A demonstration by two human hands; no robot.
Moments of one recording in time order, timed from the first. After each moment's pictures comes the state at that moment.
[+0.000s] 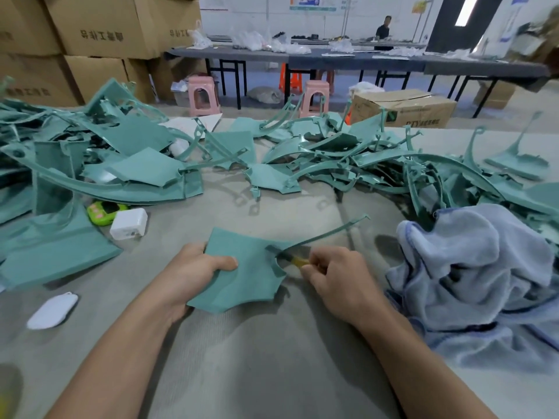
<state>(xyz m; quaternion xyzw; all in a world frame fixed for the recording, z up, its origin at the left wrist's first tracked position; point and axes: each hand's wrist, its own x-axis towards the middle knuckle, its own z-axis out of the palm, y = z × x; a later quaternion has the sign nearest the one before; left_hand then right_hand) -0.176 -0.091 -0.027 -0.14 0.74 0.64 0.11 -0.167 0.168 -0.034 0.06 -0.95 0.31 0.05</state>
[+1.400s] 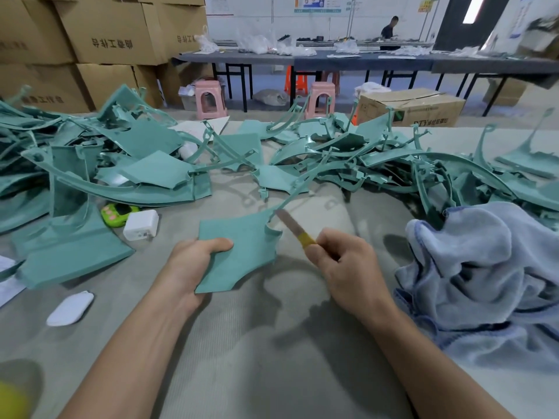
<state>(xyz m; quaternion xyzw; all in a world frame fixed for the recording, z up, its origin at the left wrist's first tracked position) -0.180 -0.094 -0.022 -0.21 0.60 0.77 0.04 -0.160 0.157 -0.021 0.11 -0.86 0.49 0.11</state>
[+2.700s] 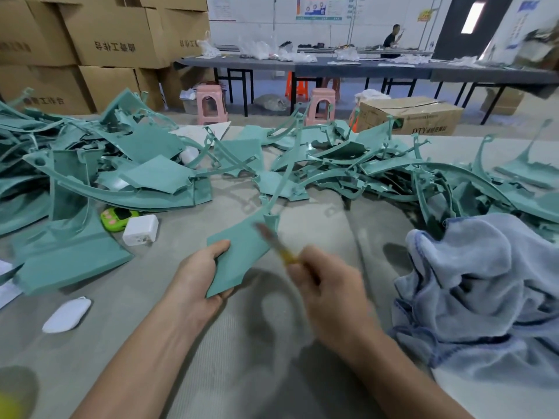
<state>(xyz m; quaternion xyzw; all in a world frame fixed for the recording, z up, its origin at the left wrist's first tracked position) -0.173 -0.069 -0.009 -0.26 0.49 0.83 0.05 -0.132 0.128 -0.017 0.15 -0.88 0.40 0.18</state>
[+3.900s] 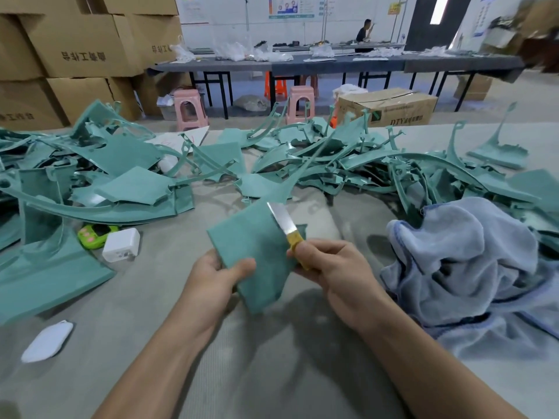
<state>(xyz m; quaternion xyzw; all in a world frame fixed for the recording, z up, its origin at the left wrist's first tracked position) -0.163 -0.045 -0.026 -0.08 0.62 0.78 0.02 -0.160 0.148 -0.008 0.01 -0.57 0.82 -0.06</state>
